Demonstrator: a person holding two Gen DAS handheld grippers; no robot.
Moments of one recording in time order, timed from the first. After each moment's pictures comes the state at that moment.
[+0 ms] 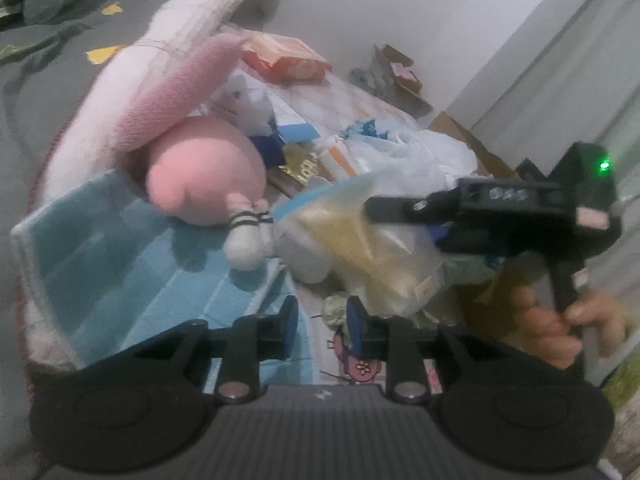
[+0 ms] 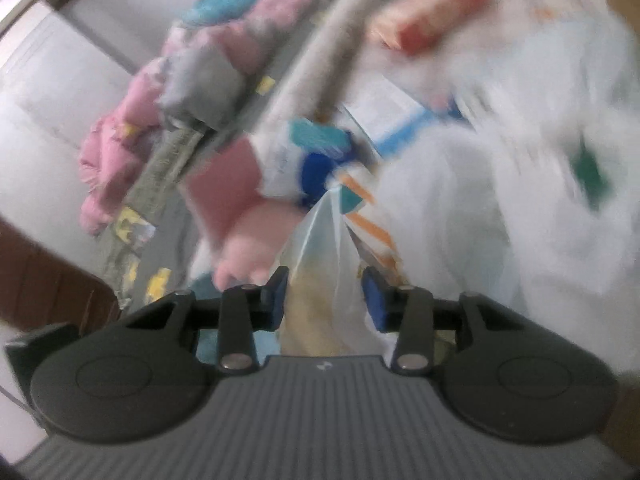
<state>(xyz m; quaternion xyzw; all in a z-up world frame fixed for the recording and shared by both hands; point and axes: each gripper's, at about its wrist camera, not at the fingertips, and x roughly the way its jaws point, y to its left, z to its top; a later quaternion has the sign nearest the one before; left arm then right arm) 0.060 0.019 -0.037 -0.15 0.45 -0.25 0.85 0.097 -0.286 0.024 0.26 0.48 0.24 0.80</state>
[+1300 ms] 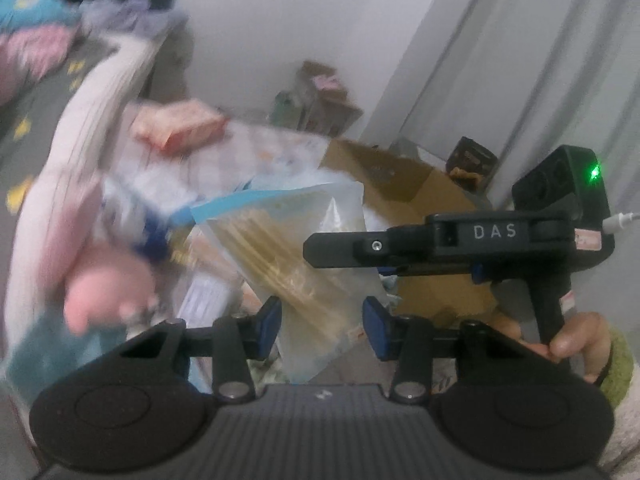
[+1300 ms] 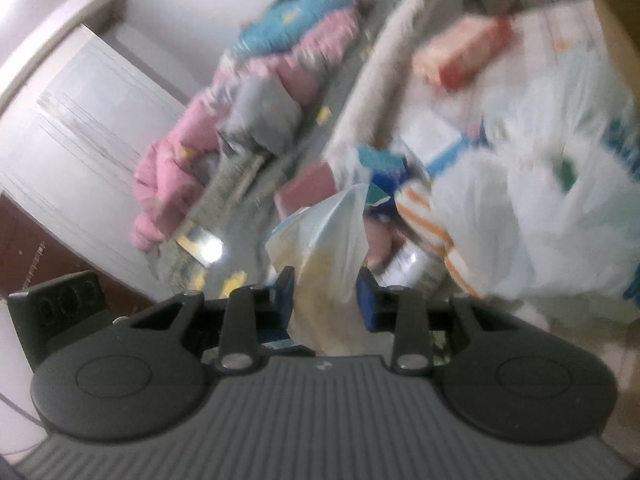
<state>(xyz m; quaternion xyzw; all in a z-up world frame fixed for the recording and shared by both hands) 0.037 -0.056 0.063 -0.05 0.38 -0.33 0.86 0.034 -0.322 0.098 0.30 0.40 0.29 0.82</state>
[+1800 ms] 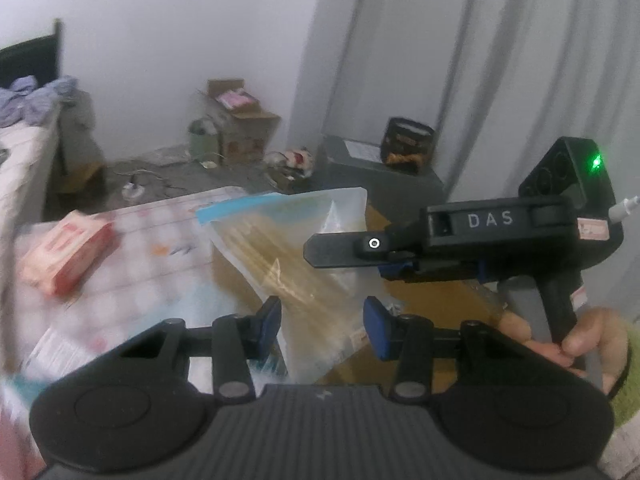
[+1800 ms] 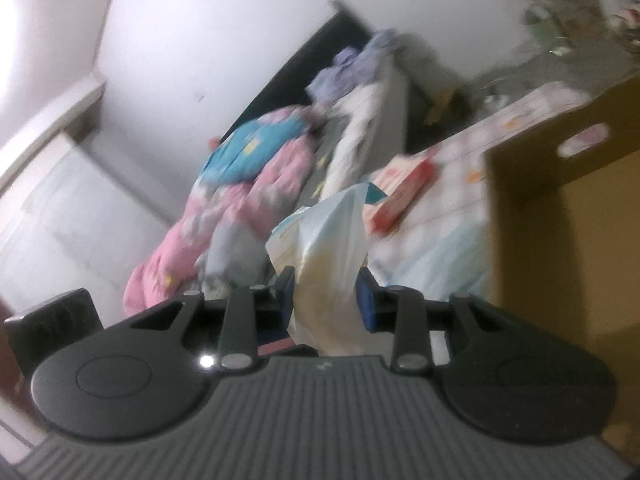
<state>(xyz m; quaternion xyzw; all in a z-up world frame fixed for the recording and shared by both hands) 0.120 -0.239 0.138 0.06 0.35 -0.43 0.83 0.052 -0.496 0.172 0.38 0.31 0.17 0.86</state>
